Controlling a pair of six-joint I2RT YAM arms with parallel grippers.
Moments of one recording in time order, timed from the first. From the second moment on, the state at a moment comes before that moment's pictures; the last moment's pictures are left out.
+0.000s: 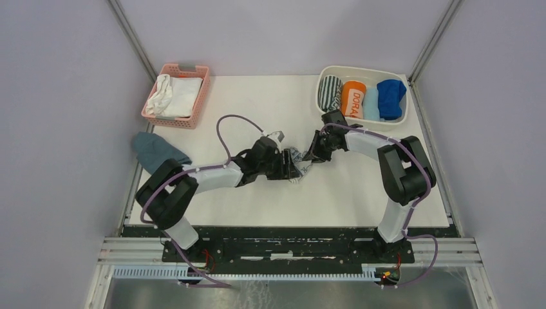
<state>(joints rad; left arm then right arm) -0.71 1.69 0.82 0.15 0.27 -0.76 0.37 1.84 1.09 -0.32 -0.35 0.73</state>
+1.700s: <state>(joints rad) -0.61 1.79 0.75 0.47 0.48 -0.71 0.37 1.75 0.99 -0.14 -0.44 0.75</state>
